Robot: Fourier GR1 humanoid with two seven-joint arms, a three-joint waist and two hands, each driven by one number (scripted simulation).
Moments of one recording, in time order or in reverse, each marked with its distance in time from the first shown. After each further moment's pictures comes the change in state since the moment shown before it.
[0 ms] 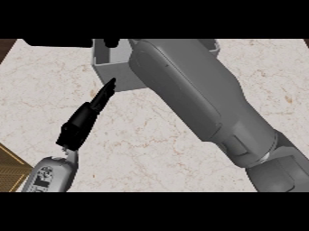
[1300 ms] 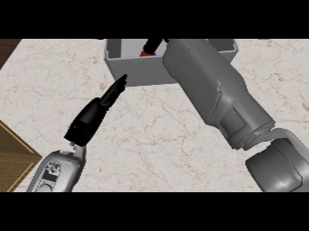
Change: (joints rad) left arm -0.054 -0.027 -0.024 0.003 -0.006 -0.036 0.007; right arm -0.049 -0.006 -0.186 0.567 -0.078 -0.174 -0.247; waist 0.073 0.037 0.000
